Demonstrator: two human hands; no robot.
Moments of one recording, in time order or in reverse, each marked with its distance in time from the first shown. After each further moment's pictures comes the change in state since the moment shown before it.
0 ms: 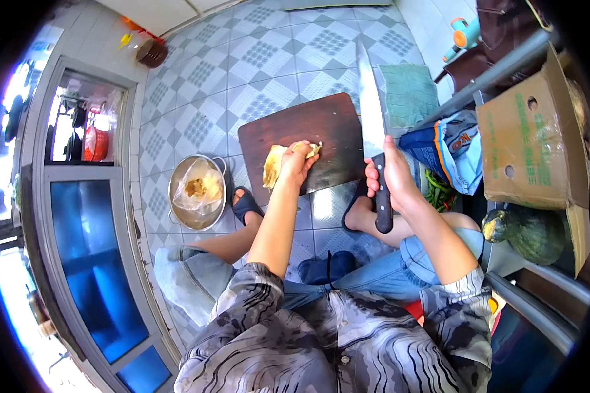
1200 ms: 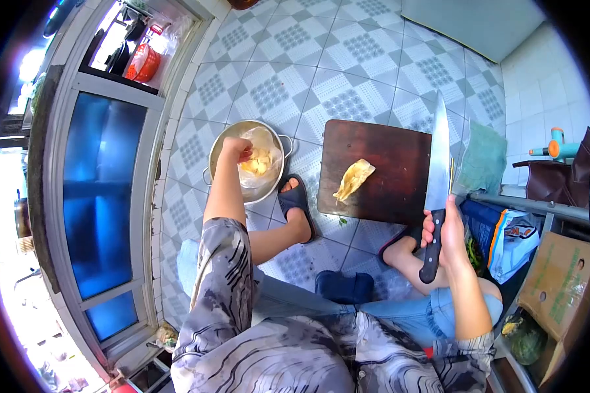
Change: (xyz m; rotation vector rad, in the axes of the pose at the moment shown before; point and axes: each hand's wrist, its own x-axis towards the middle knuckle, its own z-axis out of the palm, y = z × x) left_hand 0.052 0.180 -0.323 0.648 0.670 -0.320; right_hand 0.029 0.006 0.063 -0.154 0.030 0.166
